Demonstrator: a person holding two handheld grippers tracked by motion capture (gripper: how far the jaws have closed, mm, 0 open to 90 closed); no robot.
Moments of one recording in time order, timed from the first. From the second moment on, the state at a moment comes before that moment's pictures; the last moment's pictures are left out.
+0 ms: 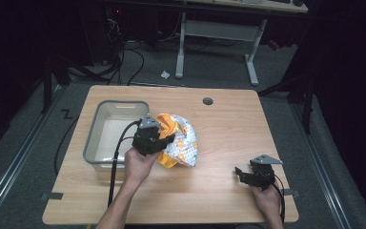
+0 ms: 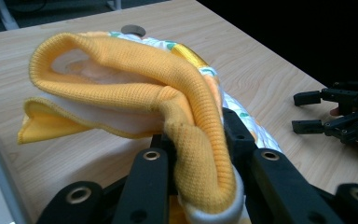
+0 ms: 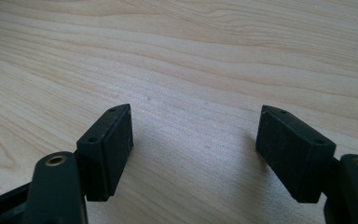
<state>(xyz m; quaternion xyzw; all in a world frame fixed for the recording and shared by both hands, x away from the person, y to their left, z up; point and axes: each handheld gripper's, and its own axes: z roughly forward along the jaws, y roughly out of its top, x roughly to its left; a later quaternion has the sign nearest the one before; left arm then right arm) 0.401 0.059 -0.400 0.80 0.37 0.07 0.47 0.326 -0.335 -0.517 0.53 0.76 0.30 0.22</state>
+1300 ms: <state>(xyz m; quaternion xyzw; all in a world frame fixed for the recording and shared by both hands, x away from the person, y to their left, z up) 0.412 0.123 -0.368 0.78 0.40 0.11 0.46 0.326 -0.335 -0.517 0.53 0.76 0.30 0.22</state>
